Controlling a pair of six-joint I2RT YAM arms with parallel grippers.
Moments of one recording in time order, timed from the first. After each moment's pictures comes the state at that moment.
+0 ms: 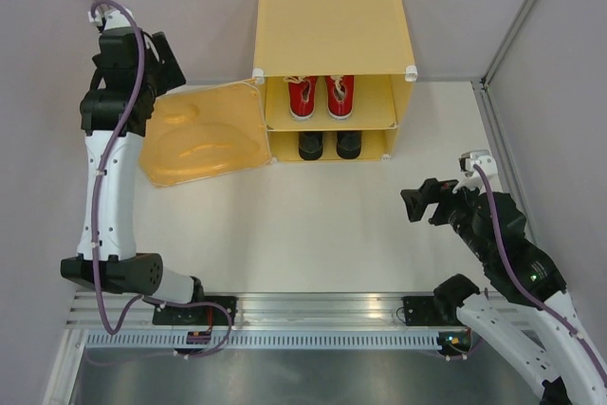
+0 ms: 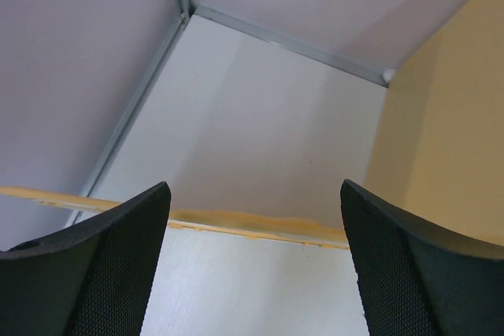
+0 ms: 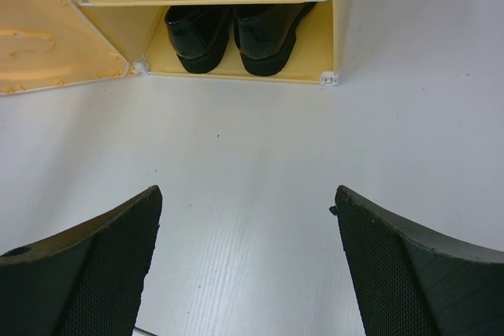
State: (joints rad) left arm -0.08 1.45 1.92 -0.87 -0.34 -0.26; right arm 0.53 0.49 0.85 -0.68 0.19 0.33
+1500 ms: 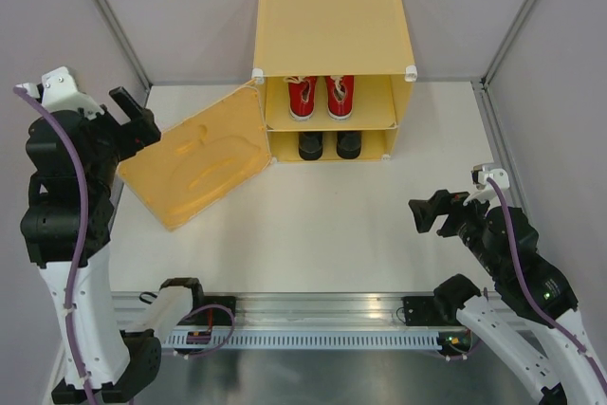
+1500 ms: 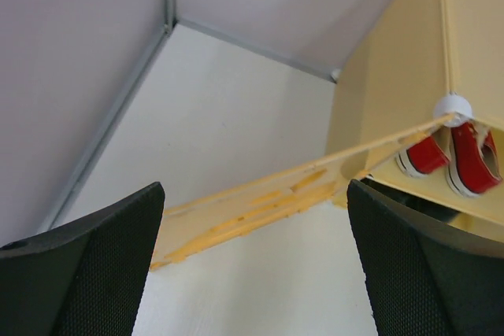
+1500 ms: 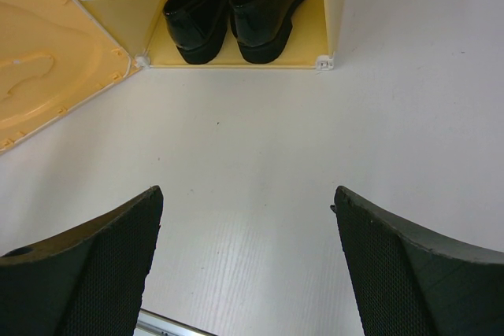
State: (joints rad) left arm 0.03 0.98 1.75 -1.02 -0.14 -0.28; right arm 0.53 0.37 0.85 -0.78 0.19 0.37
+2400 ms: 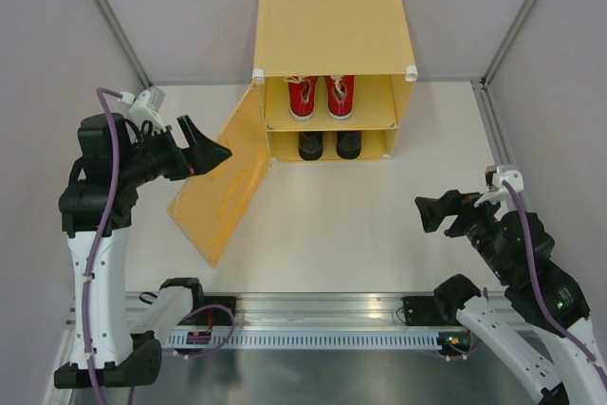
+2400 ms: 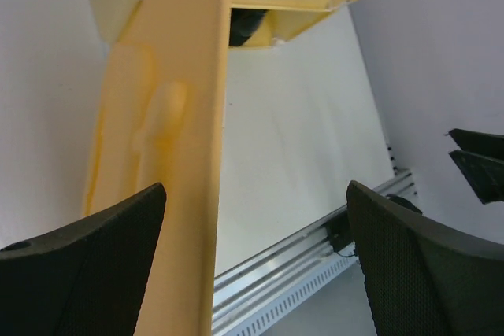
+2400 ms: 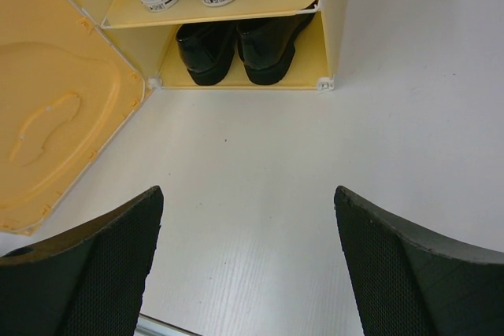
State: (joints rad) left arm 0.03 0.96 1.48 -1.04 0.53 -0.34; right arm 0.53 0.36 0.91 -0.79 0.20 0.37
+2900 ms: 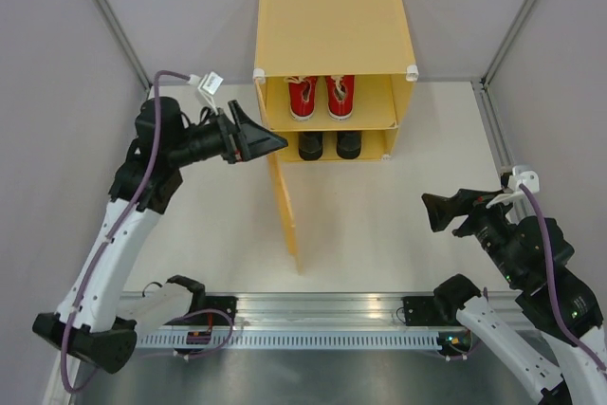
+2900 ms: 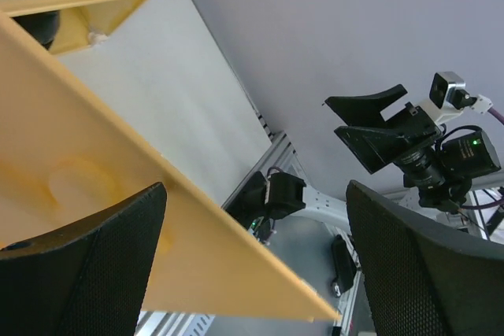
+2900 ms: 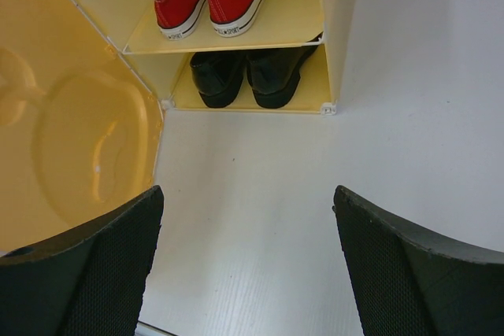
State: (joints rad) left arm -0.30 1.01 1.28 -0.47 0.73 -0.73; right arm 0.53 0.35 0.99 -0.79 0.21 0.35
